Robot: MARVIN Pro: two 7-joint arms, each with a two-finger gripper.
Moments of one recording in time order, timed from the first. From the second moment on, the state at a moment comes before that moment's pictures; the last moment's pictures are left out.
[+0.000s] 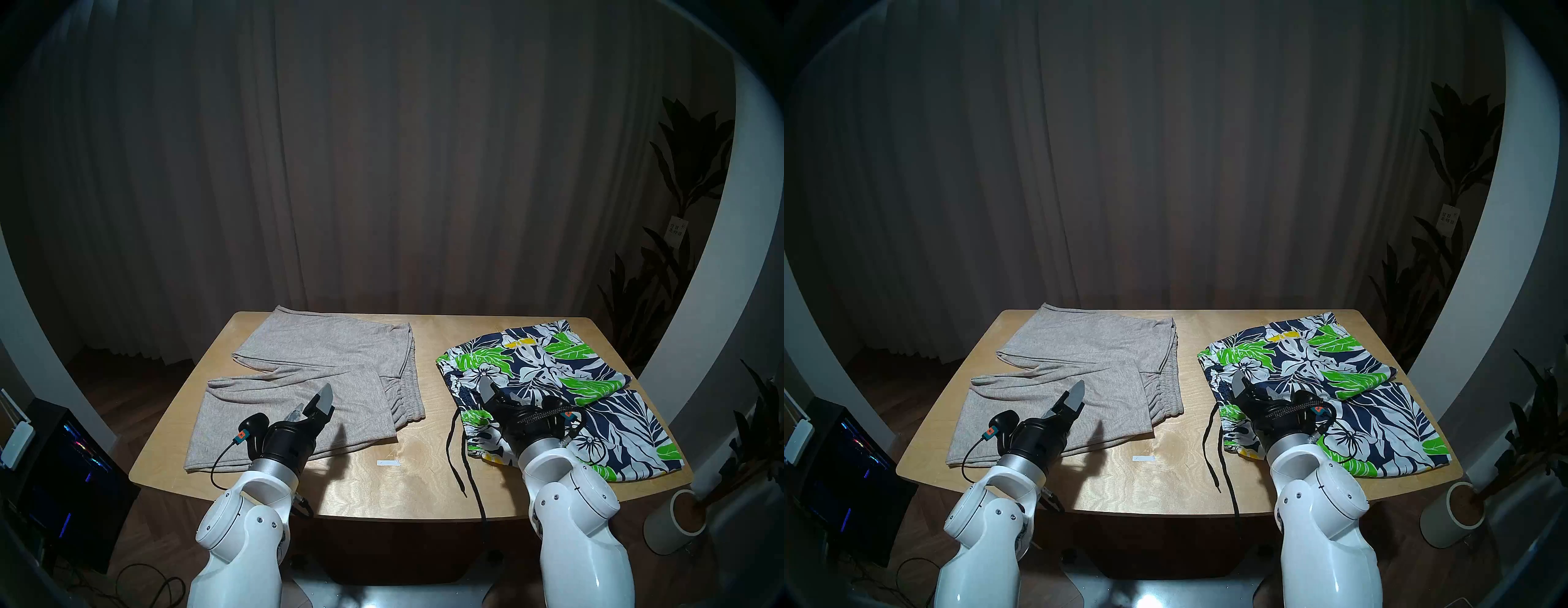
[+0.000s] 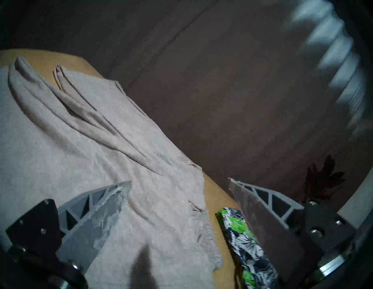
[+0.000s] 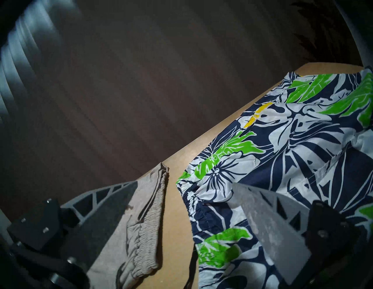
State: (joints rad) left arm 2.06 -1.64 -1.63 -1.99 -0.84 0.27 -0.17; right arm -2.01 -1.63 1.66 -2.03 0.67 0.29 0.05
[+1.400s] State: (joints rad) left arm 1.88 -1.56 -1.46 -1.90 -1.29 0.63 -0.02; right arm -2.15 -1.76 2.07 -2.25 1.22 0.65 -0.16
